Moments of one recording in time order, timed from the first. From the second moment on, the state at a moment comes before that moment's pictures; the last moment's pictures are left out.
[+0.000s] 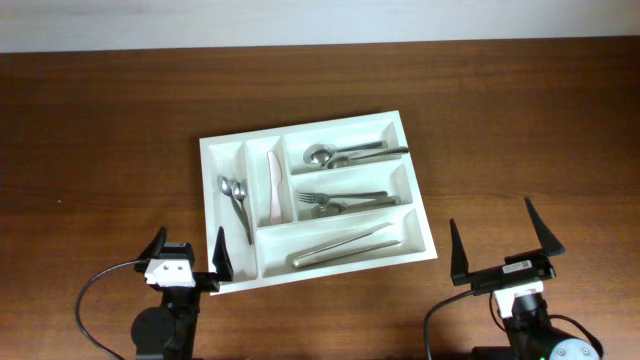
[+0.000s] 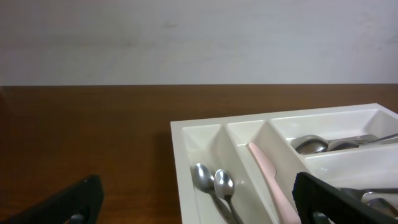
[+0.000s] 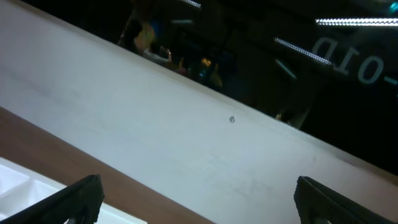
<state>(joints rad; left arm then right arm) -0.01 0.01 0.03 -0.10 0.03 -0.02 -0.03 0.02 0.24 0.10 -0.30 -0.36</state>
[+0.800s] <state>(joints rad) -0.01 0.01 0.03 -0.10 0.03 -0.02 -0.03 0.01 0.01 0.03 -0.12 -0.37</state>
